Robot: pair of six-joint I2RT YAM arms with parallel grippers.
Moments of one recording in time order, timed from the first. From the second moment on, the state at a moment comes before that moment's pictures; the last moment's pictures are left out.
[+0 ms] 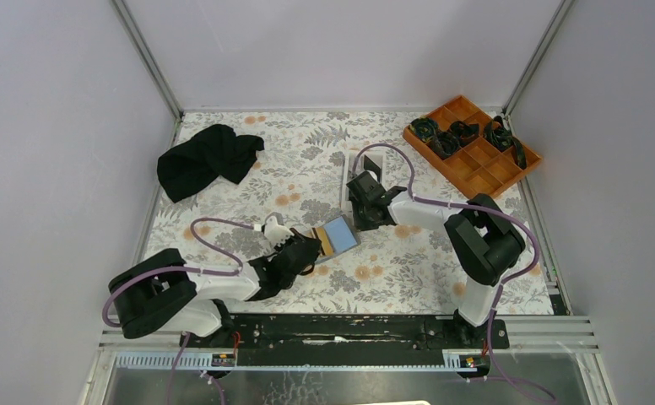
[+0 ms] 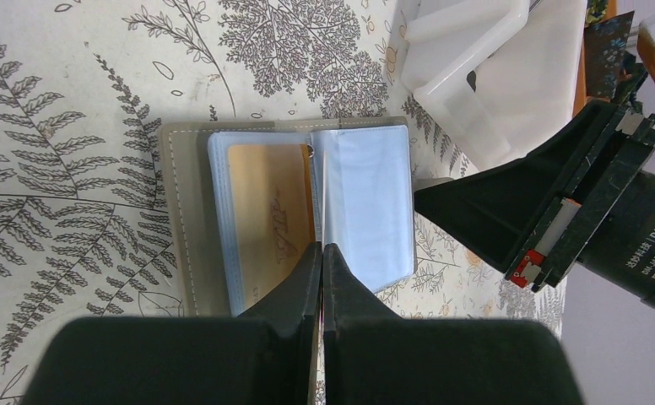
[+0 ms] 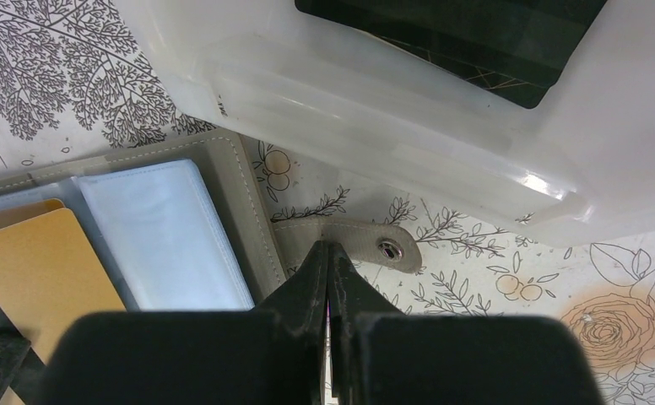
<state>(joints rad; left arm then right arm) -1.01 1.36 0.36 0.35 -0.64 -1.36 0.71 1.81 1.08 -0.36 0.10 0.48</state>
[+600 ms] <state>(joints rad) -1.01 1.33 0.28 0.46 -0.66 -1.44 0.71 1.80 1.04 -0.32 0.11 0.50</state>
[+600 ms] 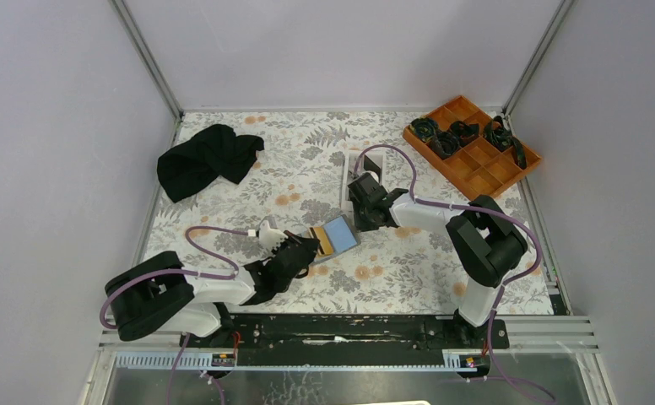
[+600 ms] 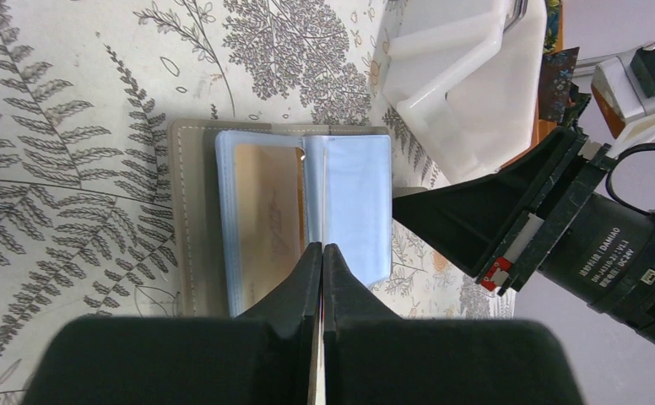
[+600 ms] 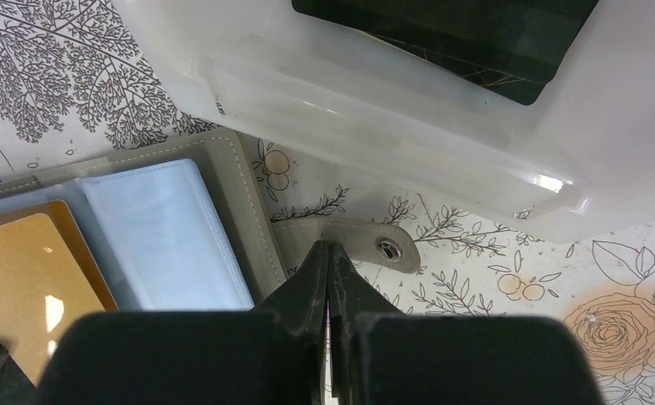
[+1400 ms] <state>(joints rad) -1.03 1.44 0.28 0.57 -0.67 -1.47 0.71 1.79 1.03 -0.30 0.11 0.50</state>
